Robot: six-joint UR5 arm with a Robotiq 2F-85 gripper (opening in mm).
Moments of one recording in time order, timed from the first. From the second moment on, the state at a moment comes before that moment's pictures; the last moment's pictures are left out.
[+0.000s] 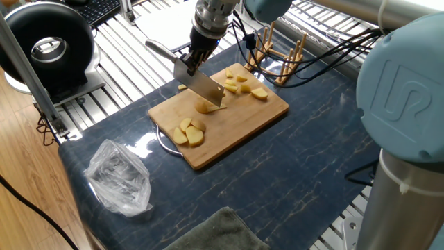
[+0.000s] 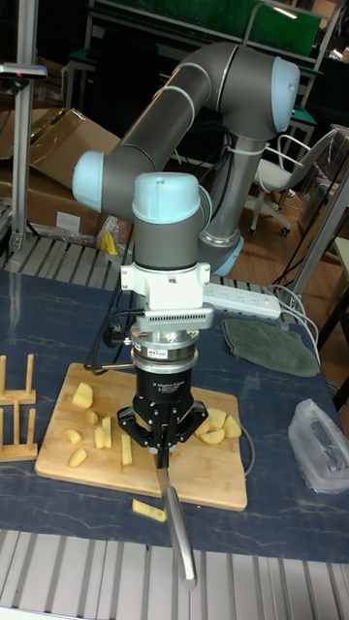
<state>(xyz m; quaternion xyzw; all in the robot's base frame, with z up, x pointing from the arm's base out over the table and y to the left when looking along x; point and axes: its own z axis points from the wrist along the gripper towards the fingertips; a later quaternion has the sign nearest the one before) 0.685 0.026 0.075 -0.09 0.98 0.10 0.14</state>
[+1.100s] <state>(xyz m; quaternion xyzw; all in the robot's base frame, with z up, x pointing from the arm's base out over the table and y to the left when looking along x) 0.677 0.011 0.089 -0.16 0.98 0.04 0.11</state>
